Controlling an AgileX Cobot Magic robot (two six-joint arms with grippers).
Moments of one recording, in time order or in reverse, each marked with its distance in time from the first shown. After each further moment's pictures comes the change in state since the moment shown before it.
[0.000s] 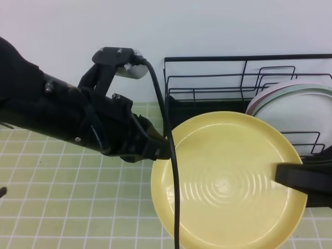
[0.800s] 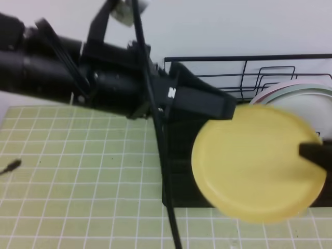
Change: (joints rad) left arm 0.000 -0.001 -0.122 -0.390 0.152 0.108; right arm 0.000 -0.057 -0.083 -0.160 -0.404 -0.231
